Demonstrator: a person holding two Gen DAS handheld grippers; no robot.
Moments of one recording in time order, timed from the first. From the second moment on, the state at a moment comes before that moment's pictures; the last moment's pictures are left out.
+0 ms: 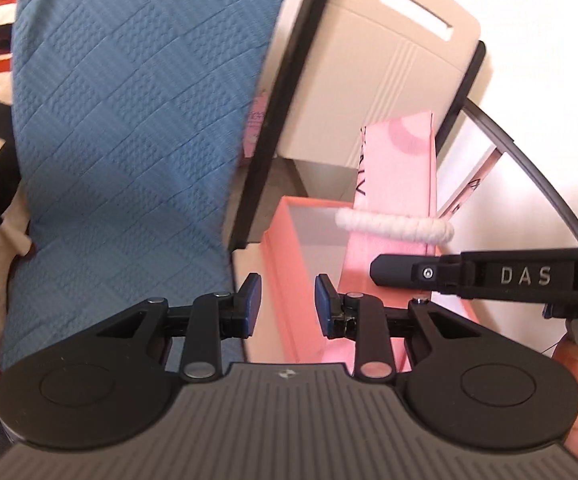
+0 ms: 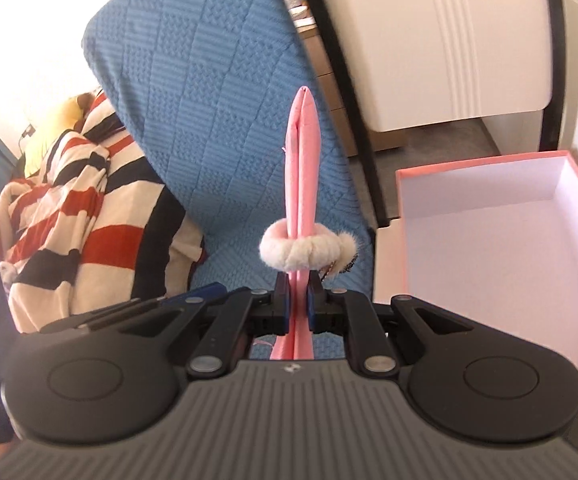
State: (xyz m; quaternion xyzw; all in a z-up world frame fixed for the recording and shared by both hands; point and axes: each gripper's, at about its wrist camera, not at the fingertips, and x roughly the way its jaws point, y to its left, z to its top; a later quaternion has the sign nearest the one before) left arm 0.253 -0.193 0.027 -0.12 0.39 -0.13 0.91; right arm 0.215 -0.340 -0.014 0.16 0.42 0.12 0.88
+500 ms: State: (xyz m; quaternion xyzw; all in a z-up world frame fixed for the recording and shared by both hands) left arm 0.291 -0.284 0.005 -0.11 0.40 -0.17 0.89; right arm 0.224 -0.423 -0.050 0.19 0.43 0.08 0.88
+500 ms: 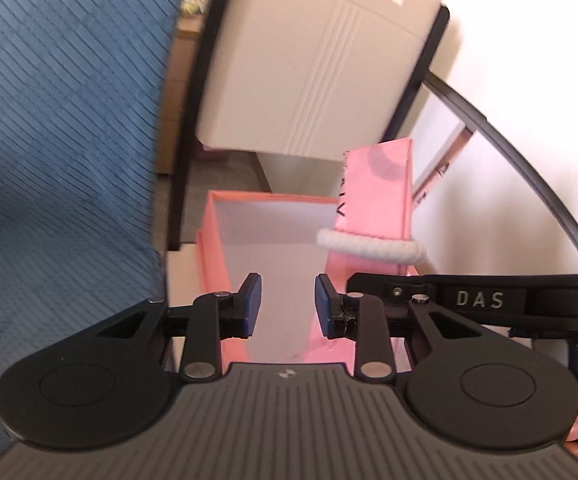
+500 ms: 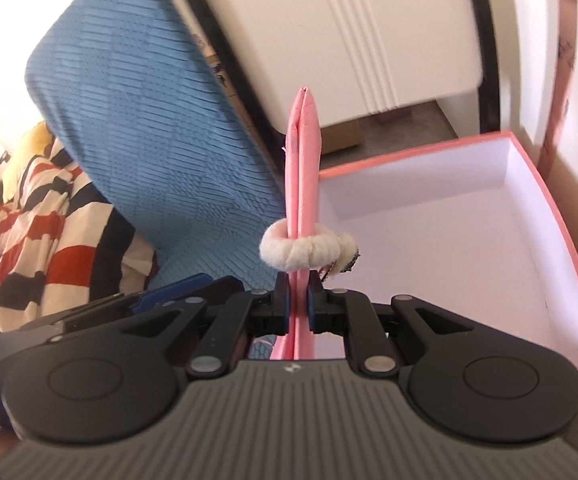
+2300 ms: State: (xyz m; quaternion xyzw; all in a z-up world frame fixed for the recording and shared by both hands) left arm 0.317 -0.323 -0.101 -0.10 0.48 -0.17 0.85; right arm 0.255 -0.477 -0.168 0.22 0.50 -0.01 0.84
